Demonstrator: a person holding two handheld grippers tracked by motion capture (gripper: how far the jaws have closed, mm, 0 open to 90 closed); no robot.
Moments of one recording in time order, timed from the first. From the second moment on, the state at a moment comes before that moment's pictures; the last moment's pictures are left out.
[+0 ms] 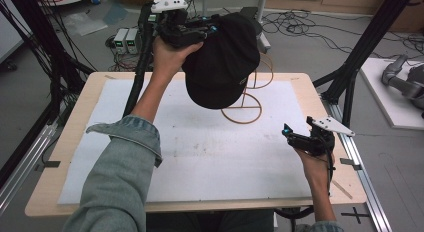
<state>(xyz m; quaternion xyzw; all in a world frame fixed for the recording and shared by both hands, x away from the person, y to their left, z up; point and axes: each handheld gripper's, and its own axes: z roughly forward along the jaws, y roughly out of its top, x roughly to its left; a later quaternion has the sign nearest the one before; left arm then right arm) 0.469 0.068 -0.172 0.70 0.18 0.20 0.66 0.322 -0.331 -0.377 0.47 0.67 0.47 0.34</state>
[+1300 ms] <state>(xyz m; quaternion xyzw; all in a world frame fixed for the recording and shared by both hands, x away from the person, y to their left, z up) 0.527 -0.024 -0.222 0.74 0.20 0.17 0.62 0.318 -0.336 -0.380 0.47 0.67 0.47 0.33</state>
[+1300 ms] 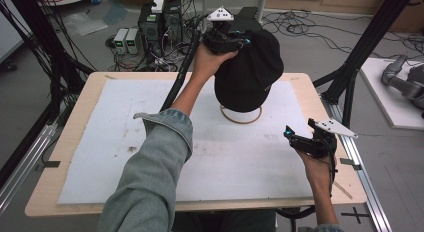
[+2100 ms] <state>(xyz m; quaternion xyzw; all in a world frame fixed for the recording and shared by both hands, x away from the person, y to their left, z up) 0.541 -0.031 -0.248 0.75 0.23 0.15 0.60 0.319 -0.339 -0.383 0.48 0.67 0.47 0.33</state>
